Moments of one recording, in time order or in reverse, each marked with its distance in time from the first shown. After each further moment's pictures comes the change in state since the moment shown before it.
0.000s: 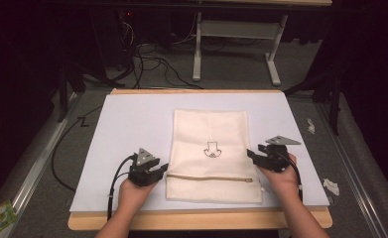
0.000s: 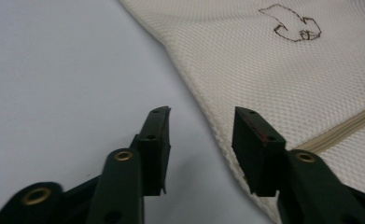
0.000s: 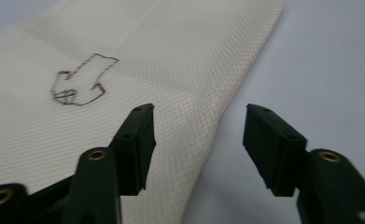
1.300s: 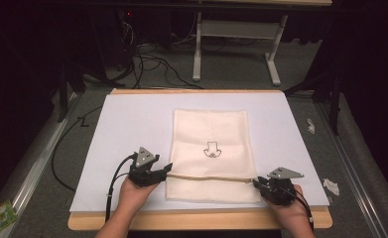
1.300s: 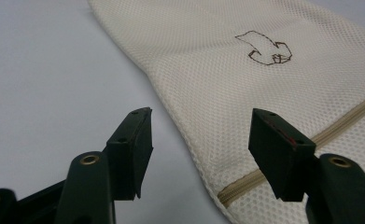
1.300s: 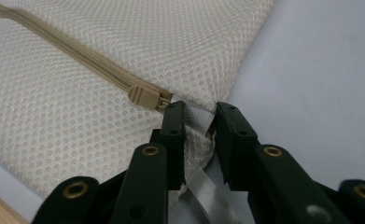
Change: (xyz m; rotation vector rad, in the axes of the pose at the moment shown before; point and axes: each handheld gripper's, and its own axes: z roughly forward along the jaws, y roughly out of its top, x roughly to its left) left arm -0.014 0.010 -0.005 -0.056 -0.023 0.056; right arm 0.033 -0.069 -0.043 0.131 0.019 -0.097
